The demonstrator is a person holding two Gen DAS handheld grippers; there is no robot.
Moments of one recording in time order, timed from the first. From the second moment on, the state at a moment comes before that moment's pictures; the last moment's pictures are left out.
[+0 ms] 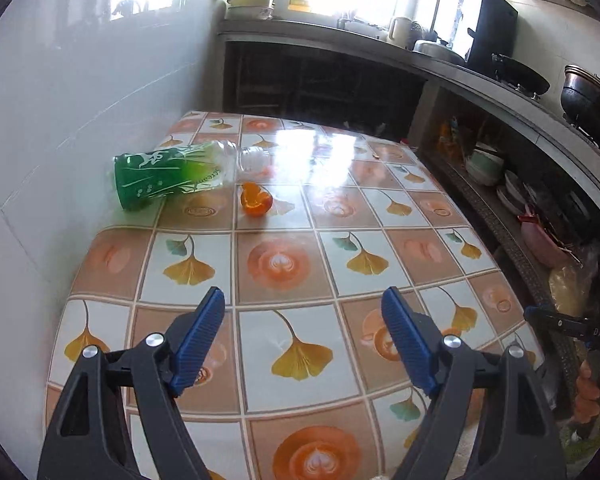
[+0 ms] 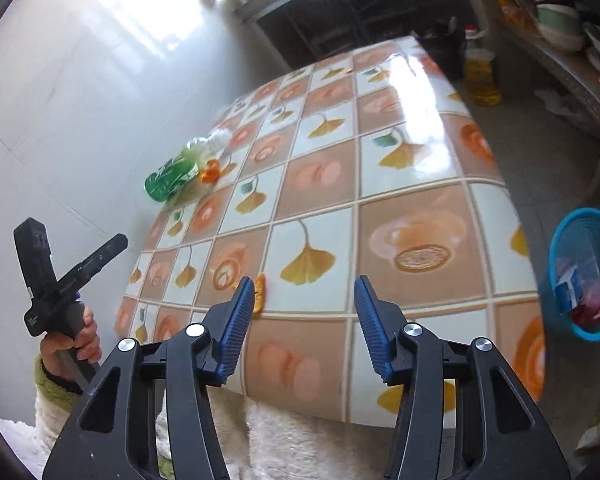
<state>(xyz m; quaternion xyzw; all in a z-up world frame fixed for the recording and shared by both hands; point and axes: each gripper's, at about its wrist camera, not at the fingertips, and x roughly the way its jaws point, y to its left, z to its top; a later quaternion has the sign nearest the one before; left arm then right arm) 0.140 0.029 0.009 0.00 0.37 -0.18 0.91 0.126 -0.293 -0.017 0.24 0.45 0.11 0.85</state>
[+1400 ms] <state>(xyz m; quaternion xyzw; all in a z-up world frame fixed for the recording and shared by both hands) 0.205 0.066 -0.040 -0.11 0.39 -0.14 0.90 0.315 -0.159 0.035 0.15 0.47 0.22 0.84</state>
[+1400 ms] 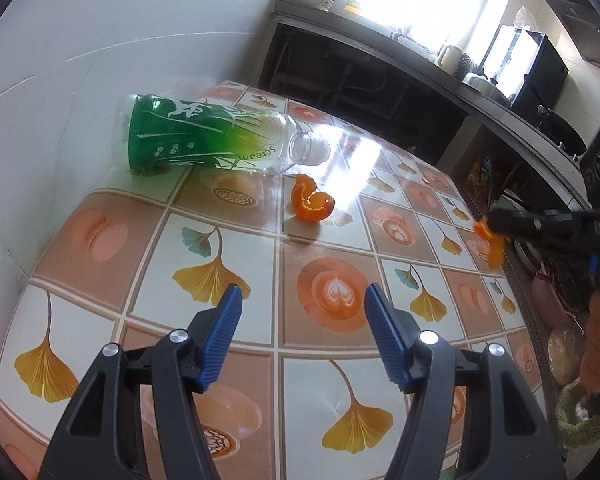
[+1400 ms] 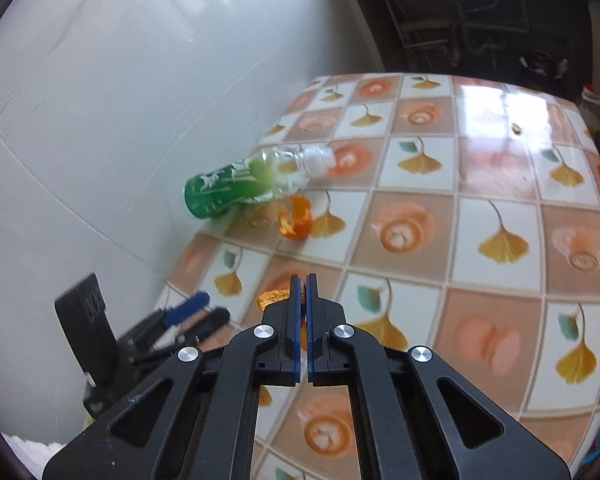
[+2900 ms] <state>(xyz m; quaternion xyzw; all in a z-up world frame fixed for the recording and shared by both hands) 0.206 0.083 -0.020 -0.11 0.36 -0.15 0.91 0.377 -0.099 -0.039 0.07 0.54 0.19 0.82</state>
